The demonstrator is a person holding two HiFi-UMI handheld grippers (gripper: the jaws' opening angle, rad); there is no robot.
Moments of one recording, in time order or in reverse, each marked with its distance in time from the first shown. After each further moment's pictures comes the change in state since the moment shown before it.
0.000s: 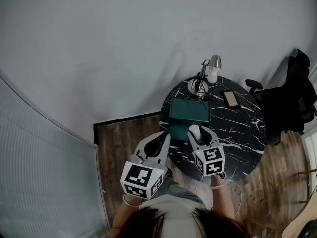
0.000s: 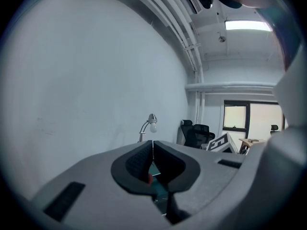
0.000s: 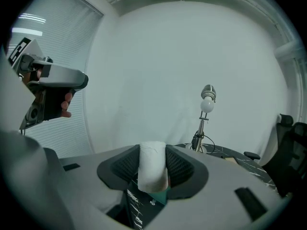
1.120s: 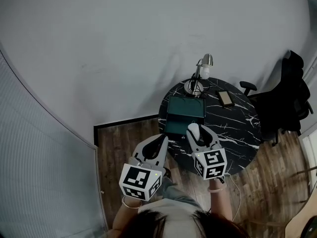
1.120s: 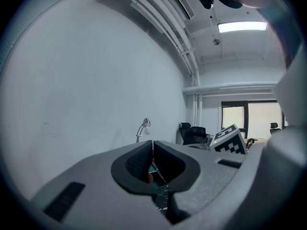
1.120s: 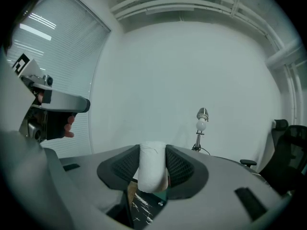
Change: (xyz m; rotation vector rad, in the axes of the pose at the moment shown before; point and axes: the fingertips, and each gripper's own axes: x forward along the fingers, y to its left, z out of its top) left arm -0.065 -0.045 0.004 0.026 -0.050 0.008; right arm -0.085 0.035 0.036 -0.007 -0.164 -0.027
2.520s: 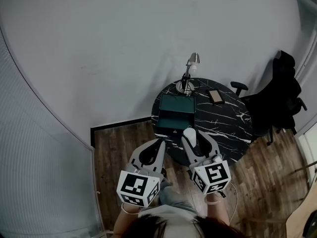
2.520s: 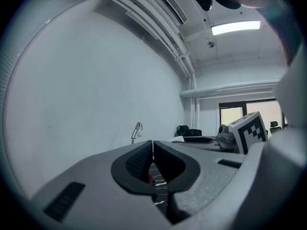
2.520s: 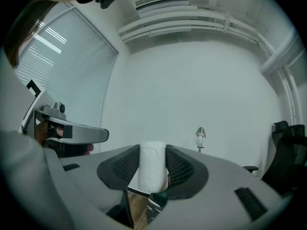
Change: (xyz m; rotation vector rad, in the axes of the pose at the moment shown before) left arm -0.059 -0.072 0.006 0.021 -0.050 0.012; right arm -0.122 0.041 0.048 0.007 -0.194 0.035
